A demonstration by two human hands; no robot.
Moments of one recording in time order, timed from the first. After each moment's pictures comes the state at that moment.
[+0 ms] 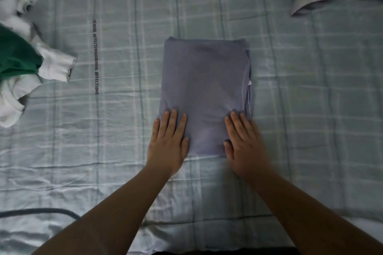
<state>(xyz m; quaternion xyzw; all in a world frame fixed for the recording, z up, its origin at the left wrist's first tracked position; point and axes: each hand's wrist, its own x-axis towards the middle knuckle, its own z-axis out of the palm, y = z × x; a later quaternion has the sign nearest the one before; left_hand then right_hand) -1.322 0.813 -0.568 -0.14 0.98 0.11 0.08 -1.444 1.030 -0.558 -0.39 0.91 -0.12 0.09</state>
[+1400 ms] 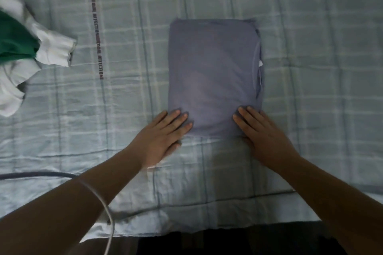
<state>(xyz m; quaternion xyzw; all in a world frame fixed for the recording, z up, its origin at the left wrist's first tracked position) -1.284 0.736 -0.563 0.15 0.97 0.12 0.13 -1.448 1.058 -0.557 -0.50 0.85 -0.08 0.11</state>
